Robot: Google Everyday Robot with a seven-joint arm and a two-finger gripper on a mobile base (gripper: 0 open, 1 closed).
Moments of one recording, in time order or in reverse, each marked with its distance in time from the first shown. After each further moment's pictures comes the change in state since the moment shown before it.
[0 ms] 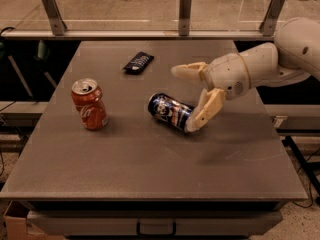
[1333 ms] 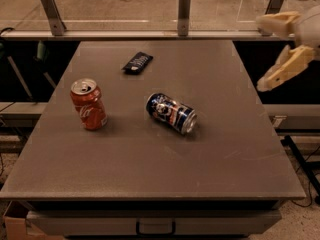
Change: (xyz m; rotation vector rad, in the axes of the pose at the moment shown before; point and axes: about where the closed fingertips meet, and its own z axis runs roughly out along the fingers) arm -0.022 -0.027 -0.178 0.393 0.194 -0.080
